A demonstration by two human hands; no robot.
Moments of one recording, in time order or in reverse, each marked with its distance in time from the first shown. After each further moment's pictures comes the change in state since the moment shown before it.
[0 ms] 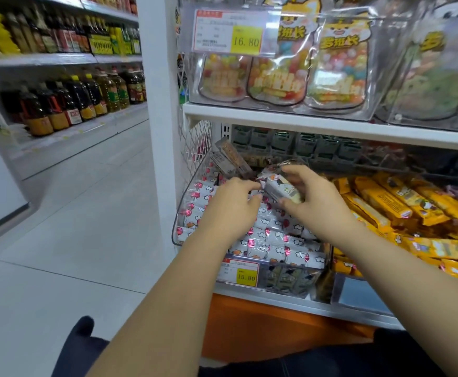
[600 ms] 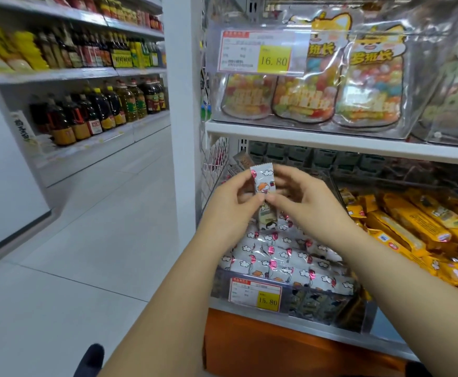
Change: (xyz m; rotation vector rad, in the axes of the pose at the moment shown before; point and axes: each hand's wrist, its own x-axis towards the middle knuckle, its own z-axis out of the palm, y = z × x) left_hand -0.003 -0.012 -0.032 -0.542 0.093 -0.008; right_hand 0.022 -0.038 0.014 0.484 -0.129 -0.064
